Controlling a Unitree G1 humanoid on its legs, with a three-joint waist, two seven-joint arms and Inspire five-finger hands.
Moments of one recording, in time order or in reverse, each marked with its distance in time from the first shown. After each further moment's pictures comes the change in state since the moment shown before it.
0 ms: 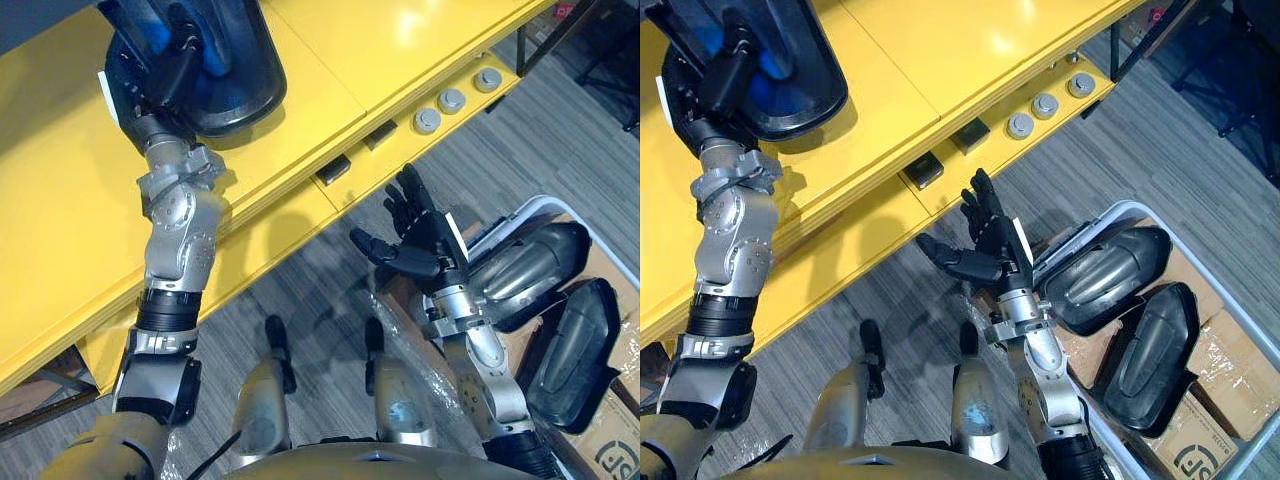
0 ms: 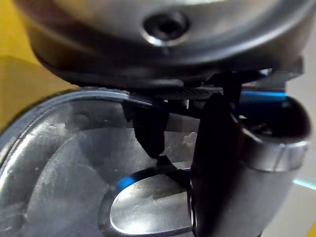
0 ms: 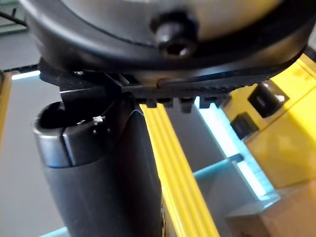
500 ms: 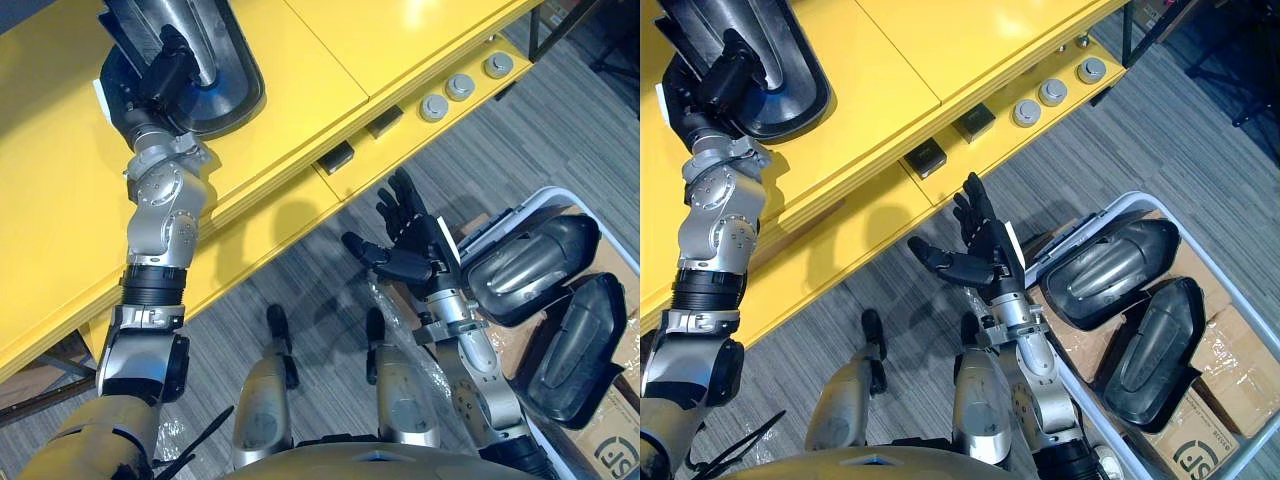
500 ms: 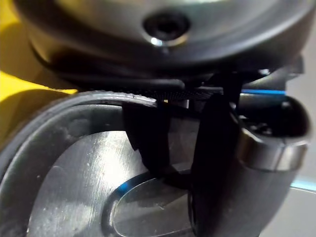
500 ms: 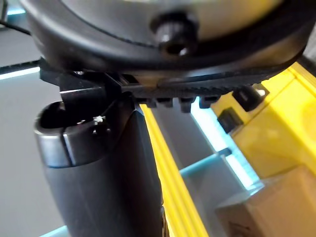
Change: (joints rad) left arm -0.099 0.095 0.031 0.206 -0.043 0.118 -0.002; right arm 0.010 0.000 0.045 -0.005 -0.001 -0.001 -0.041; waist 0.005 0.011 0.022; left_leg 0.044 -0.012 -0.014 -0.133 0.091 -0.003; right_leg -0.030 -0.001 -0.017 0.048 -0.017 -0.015
